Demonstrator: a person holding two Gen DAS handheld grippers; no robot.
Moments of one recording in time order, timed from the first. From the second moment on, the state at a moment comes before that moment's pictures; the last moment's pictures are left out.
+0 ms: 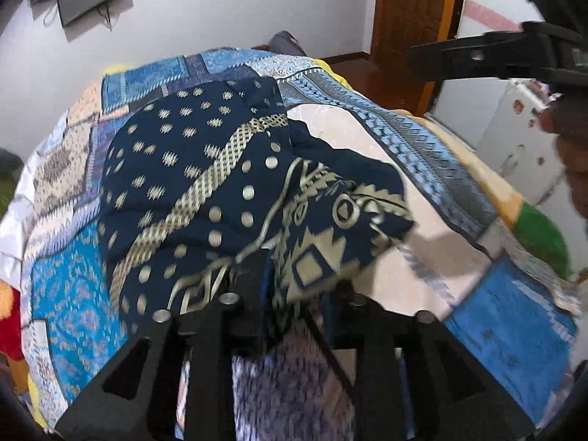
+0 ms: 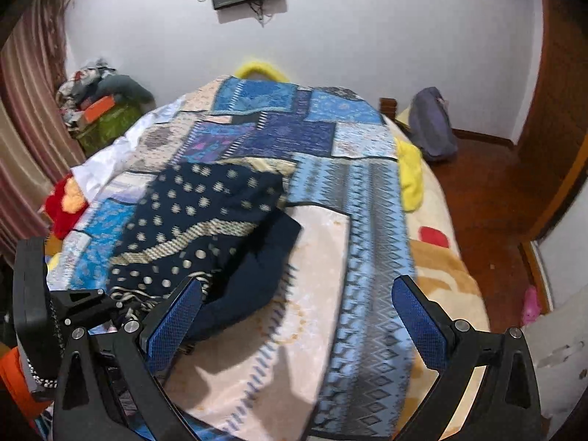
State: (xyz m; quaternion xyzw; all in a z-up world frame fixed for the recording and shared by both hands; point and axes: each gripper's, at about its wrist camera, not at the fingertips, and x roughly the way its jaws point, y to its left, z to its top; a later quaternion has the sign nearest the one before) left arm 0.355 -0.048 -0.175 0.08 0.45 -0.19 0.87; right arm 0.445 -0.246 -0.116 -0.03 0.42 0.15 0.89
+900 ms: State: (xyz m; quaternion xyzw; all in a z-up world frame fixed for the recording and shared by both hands) left arm 0.348 0.094 -0.256 0.10 0.52 -0.03 0.85; right arm 0.444 -0.201 -0.229 -0.09 0.55 0.17 0.81
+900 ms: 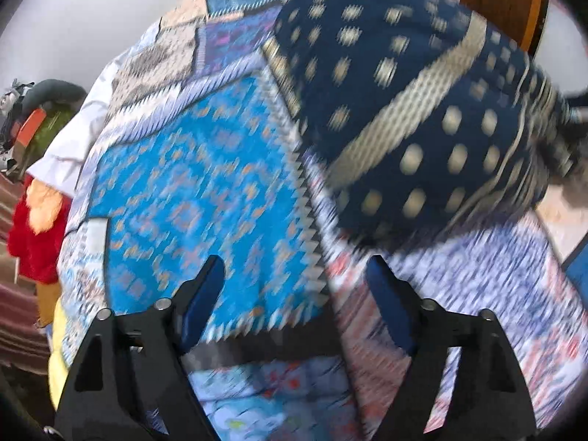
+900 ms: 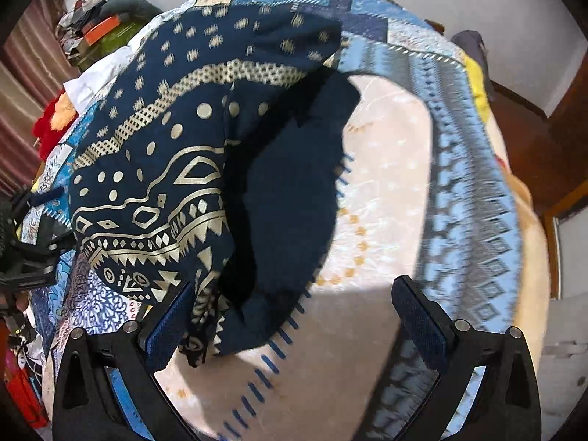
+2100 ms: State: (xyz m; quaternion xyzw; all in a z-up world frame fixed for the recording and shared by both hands) left arm 0.456 0.135 -0.188 -0.09 0.47 -0.07 0.88; right arm 0.535 -0.214 -0.187 0.03 0.52 0.21 0.83
